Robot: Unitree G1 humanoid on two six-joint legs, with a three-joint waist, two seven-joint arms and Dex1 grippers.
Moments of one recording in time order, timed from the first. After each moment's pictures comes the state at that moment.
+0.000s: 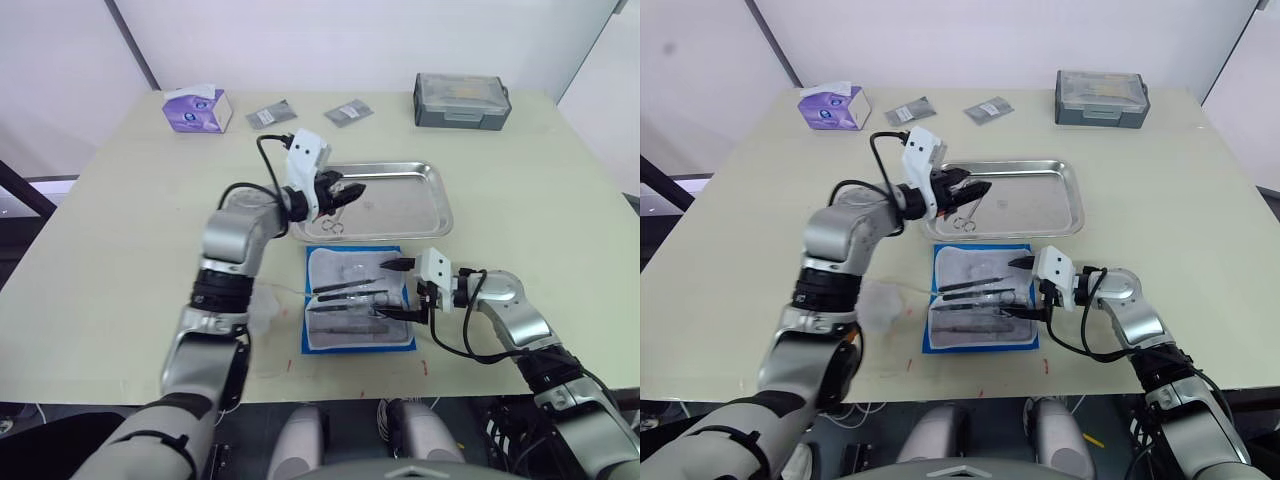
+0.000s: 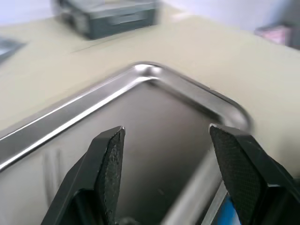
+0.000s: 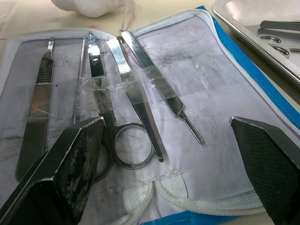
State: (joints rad) left arm -0.77 0.47 -0.08 0.16 -0.31 0.64 -0.90; right arm -0.39 -0.41 0.29 0.29 0.16 -0.05 1.09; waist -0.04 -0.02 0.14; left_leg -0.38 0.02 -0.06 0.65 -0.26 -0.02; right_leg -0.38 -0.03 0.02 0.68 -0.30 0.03
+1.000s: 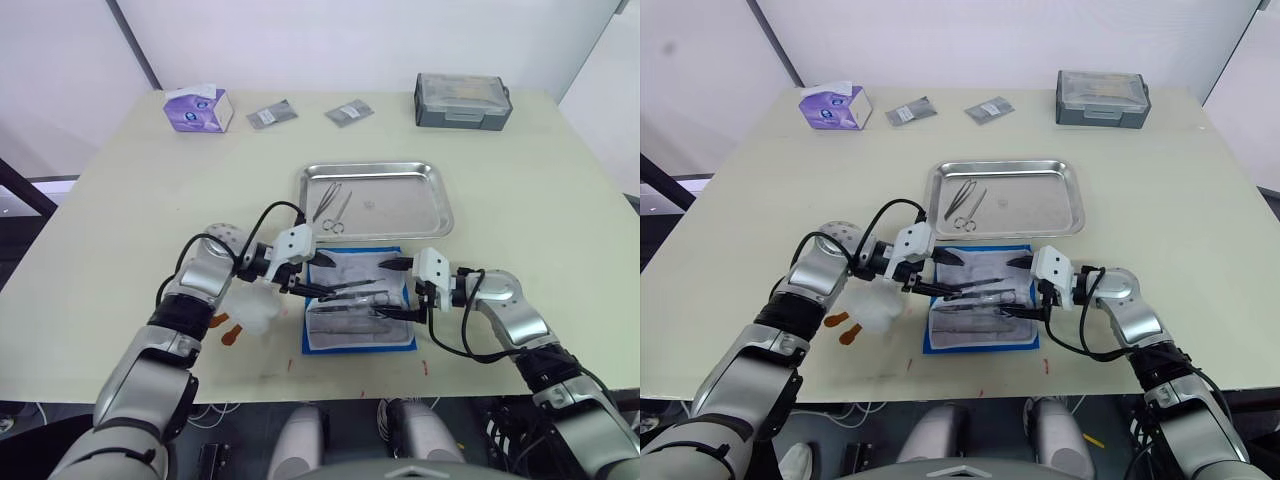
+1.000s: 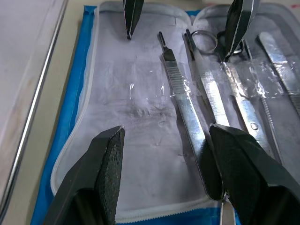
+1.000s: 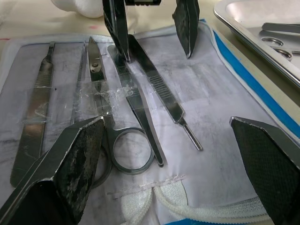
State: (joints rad) left arm -0.67 0.58 -0.29 0.49 -0.08 -0.01 -1.41; right arm -0.40 -0.40 0.29 0.31 0.16 -0.06 1.08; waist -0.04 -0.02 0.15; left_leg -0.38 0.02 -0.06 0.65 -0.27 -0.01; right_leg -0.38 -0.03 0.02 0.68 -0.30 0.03
